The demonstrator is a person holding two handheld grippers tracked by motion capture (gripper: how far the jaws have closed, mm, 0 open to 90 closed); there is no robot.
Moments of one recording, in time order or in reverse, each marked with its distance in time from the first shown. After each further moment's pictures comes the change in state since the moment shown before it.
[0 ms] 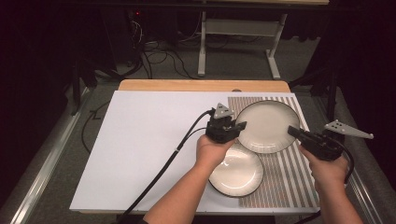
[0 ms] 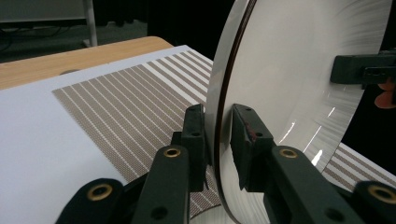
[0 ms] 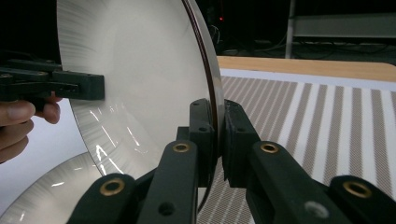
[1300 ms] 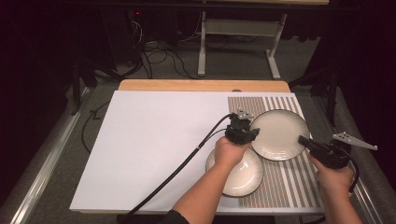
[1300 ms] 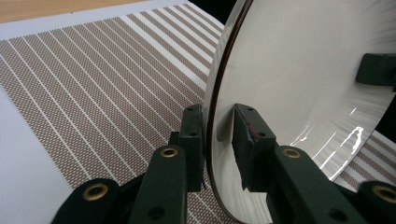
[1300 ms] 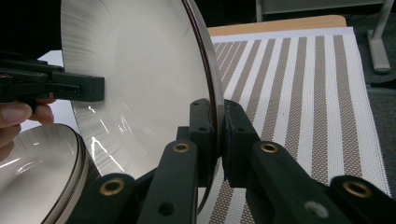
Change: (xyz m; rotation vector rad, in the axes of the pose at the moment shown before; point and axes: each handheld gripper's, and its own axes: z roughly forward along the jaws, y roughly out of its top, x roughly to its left) left arm -0.009 -0.018 0.071 0.143 0.019 -0.040; right arm -0.046 -0.045 -0.003 0.032 -0.093 0.086
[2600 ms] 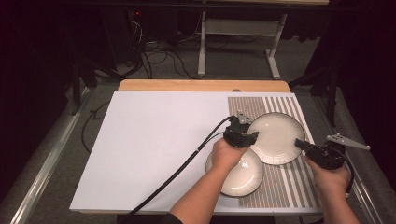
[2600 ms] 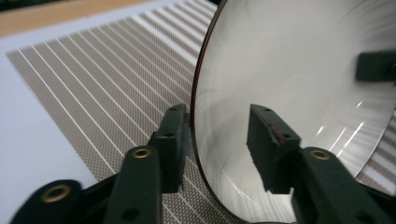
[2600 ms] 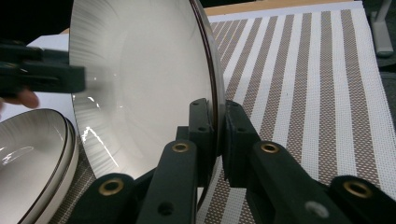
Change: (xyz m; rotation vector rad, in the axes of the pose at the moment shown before) left arm -0.002 -0.006 -0.012 -0.036 0.054 0.077; right arm -0.001 -0.009 0.010 0.057 -0.010 0.012
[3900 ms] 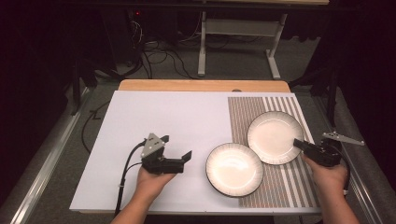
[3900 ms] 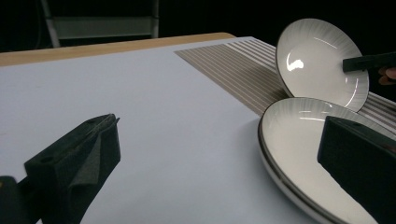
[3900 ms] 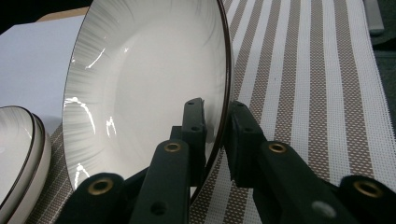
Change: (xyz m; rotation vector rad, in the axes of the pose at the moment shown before) left arm 0.086 -0.110 -0.211 -0.216 0.133 -0.060; right arm -0.008 0.000 0.013 0.070 -0.042 0.038
